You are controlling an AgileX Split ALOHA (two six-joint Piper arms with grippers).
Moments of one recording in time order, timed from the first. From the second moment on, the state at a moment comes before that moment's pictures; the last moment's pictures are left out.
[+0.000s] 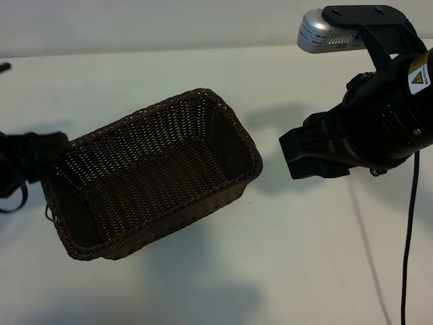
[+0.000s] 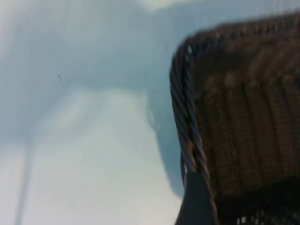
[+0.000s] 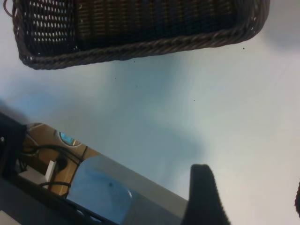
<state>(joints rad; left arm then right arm) -0.30 1.14 -0.80 0.17 0.79 -0.74 0.73 1.29 -1.23 0.26 1.09 0.30</state>
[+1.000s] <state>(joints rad) -0.22 1.38 -0.80 -0.08 0.69 -0.56 0.73 1.29 -1.23 0.26 1.09 0.30</state>
